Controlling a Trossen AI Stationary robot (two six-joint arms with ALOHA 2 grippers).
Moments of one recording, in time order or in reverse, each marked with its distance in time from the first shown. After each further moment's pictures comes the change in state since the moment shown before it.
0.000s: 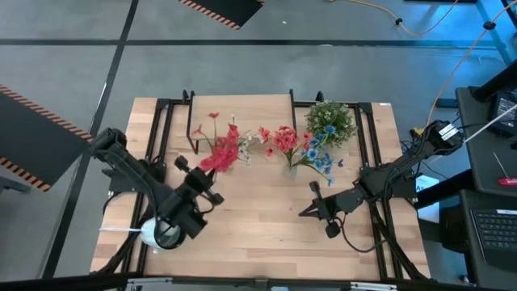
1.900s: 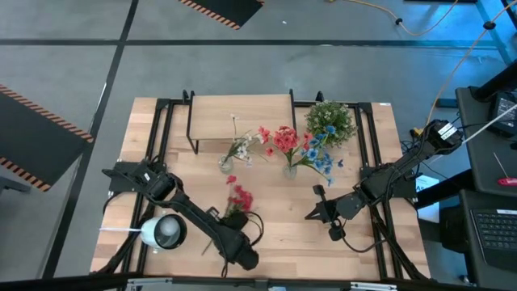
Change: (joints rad) left arm 0.058 0.734 0.637 -0.069 1.083 -0.089; right arm 0.059 0.000 0.000 -0.161 0.002 0.206
